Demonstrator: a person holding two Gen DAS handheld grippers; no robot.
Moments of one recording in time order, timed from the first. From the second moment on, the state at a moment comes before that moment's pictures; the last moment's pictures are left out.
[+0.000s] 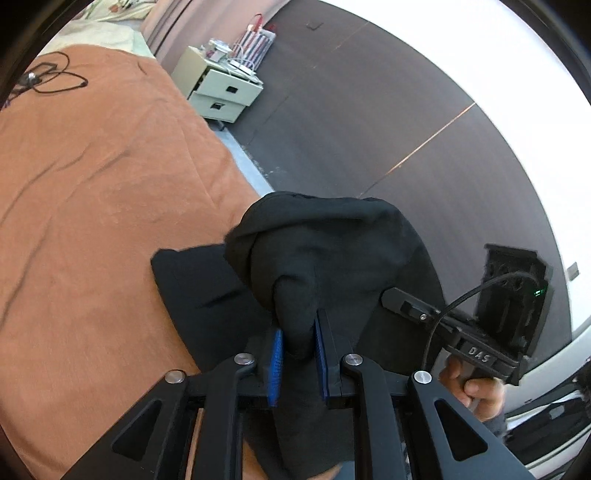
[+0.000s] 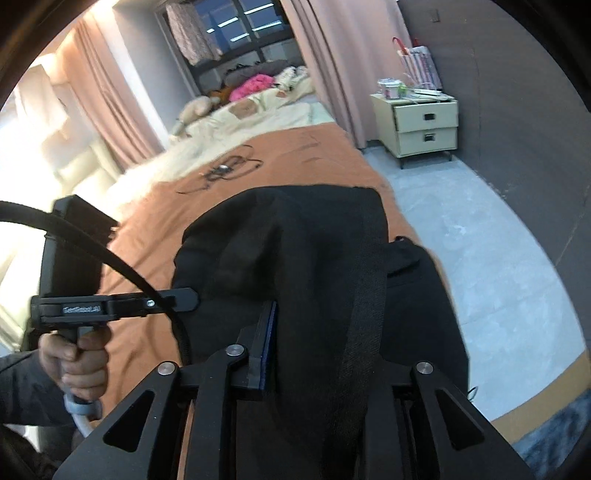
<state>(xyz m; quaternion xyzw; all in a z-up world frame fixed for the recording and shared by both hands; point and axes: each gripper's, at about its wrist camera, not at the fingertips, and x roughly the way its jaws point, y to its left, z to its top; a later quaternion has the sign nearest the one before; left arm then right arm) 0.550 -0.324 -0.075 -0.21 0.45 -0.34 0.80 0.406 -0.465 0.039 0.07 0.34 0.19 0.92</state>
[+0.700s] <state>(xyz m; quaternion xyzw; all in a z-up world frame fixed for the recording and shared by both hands) 0.528 -0.331 -0.131 -0.20 0.50 -0.31 0.78 0.367 -0.451 0.034 0.05 0.40 0.09 0.91</state>
